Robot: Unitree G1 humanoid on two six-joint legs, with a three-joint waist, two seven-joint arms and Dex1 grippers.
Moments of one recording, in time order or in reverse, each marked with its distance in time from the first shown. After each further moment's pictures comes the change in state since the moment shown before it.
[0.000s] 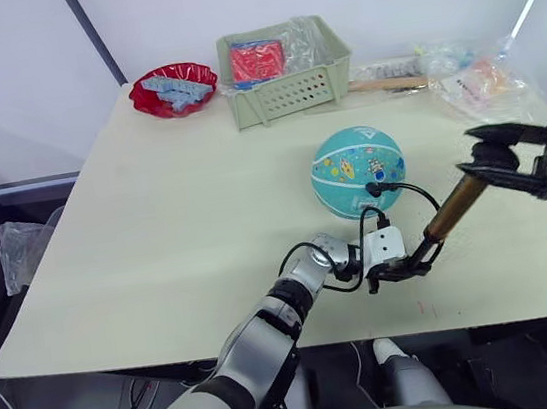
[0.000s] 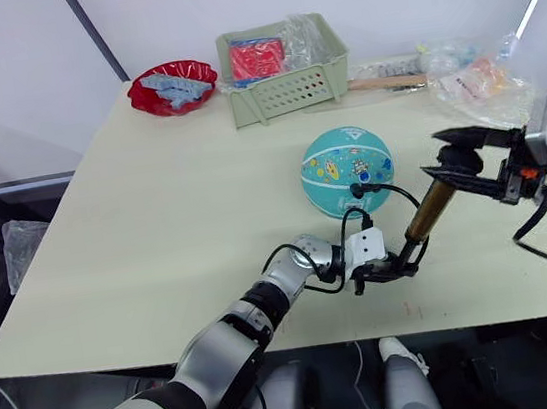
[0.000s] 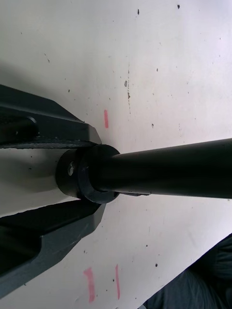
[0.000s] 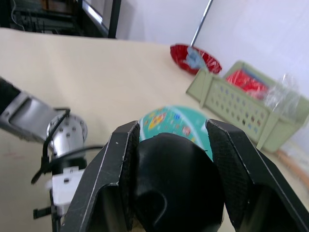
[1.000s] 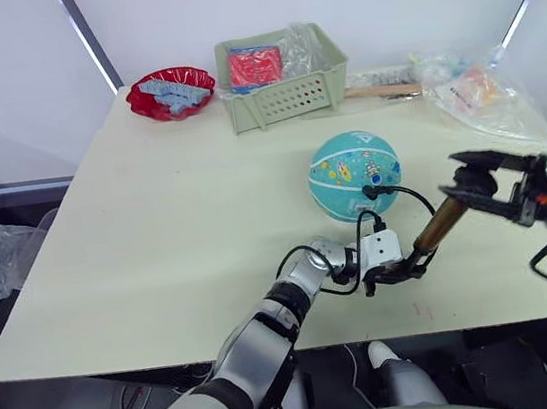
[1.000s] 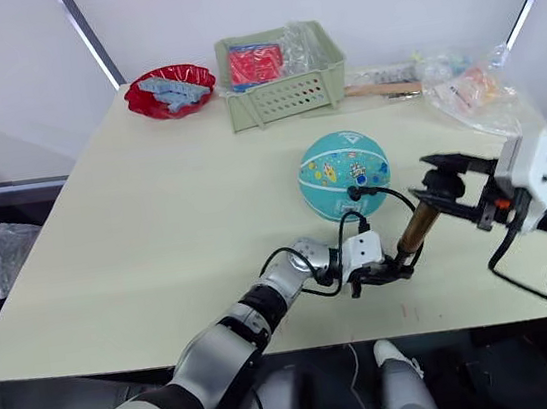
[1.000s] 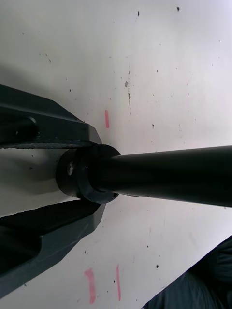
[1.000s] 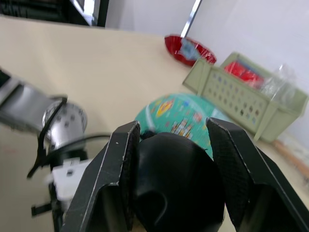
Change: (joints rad) left arm 0.020 0.011 -0.005 0.003 0.012 0.003 0.014; right arm 0.219 0.210 0.184 -0.016 -0.270 -0.230 -0.068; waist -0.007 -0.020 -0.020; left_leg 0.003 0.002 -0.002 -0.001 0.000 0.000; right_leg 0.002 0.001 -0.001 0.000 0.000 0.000
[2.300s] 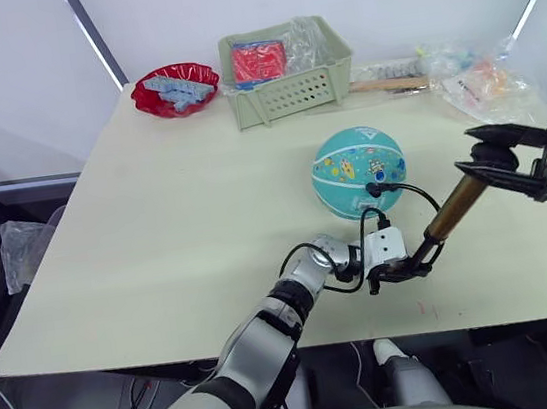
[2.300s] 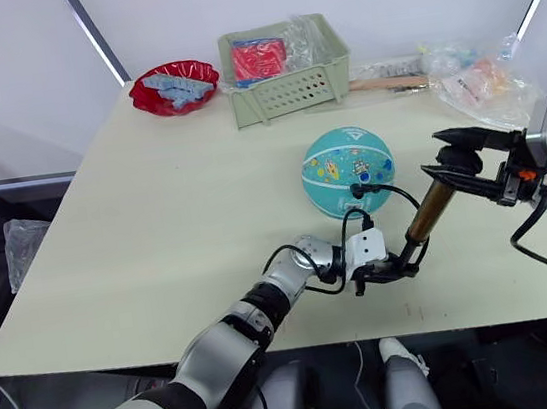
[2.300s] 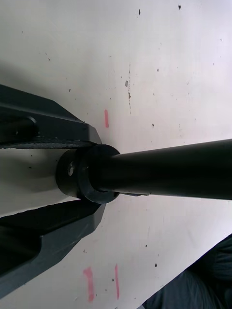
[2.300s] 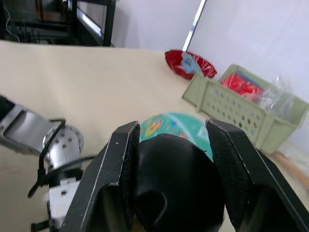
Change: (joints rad) left arm -0.017 -0.016 0.007 -0.004 -0.008 -0.001 -0.013; right arm -0.221 -0.210 -0.198 0.001 0.318 0.260 0.017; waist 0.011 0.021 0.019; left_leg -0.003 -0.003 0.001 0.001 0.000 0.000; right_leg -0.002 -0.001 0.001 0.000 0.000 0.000
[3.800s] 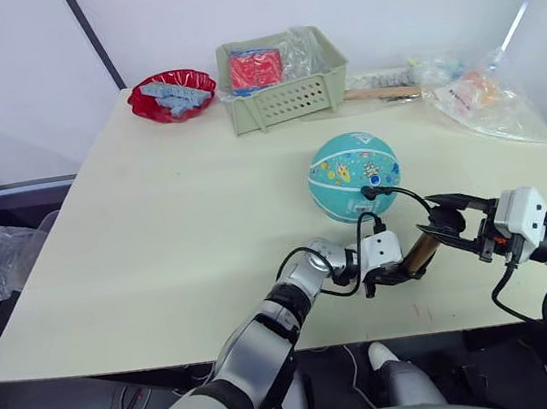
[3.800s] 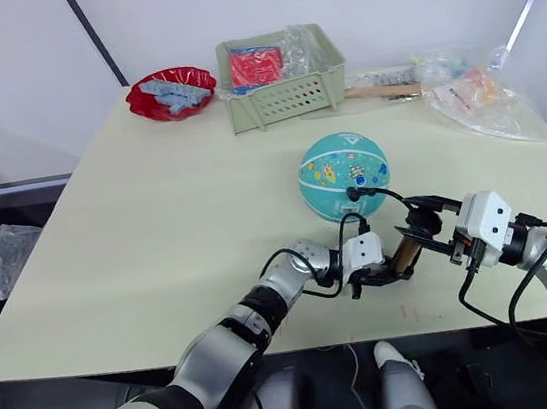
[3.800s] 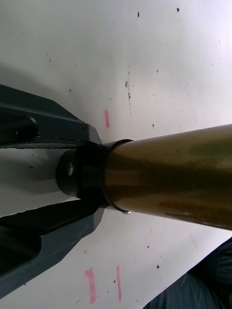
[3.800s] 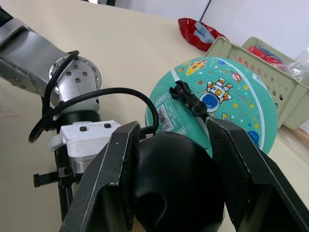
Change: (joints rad) left arm 0.019 0.014 -0.003 0.003 0.015 -0.002 0.014; right arm 0.242 0.308 0.331 0.180 -0.443 -0.510 0.000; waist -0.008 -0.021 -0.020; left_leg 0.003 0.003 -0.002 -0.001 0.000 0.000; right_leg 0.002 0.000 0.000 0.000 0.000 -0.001
